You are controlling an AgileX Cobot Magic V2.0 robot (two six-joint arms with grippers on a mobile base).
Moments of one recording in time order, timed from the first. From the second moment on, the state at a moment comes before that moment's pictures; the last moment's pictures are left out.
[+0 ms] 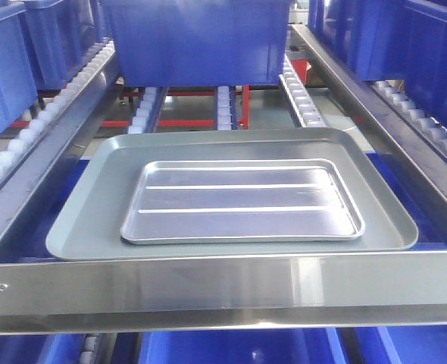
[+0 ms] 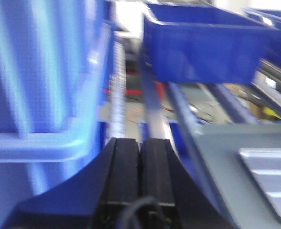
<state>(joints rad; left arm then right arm) -0.08 -0.01 0.03 -0.01 -0.05 0.00 0.44 0.29 -0.43 -0.28 0.39 0.37</state>
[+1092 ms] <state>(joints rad) 0.04 -0.01 0.03 -0.01 -0.08 0.00 0.44 0.29 -0.42 -0.29 0.39 0.37</state>
